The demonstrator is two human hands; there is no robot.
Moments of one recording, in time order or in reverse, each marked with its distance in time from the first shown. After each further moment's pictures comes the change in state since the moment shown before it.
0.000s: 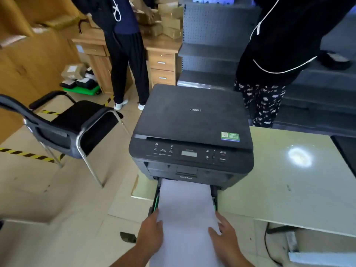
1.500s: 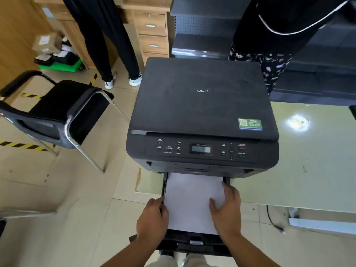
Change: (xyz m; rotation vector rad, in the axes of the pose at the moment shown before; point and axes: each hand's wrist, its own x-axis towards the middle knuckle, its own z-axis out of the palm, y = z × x) left_hand 0.043 -0.003 -0.025 0.215 0.091 0.077; right_hand 0.044 -0.027 0.055 -0.461 0.331 -0.256
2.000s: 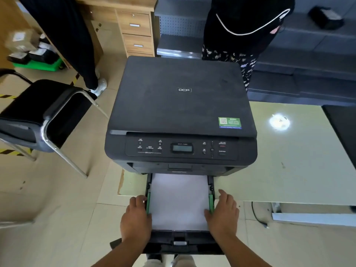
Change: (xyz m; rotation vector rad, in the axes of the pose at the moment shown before) left_hand 0.005 -0.001 0.011 0.215 0.004 0.016; right_hand 0.002 0.036 -0.013 -0.357 -0.044 0.085
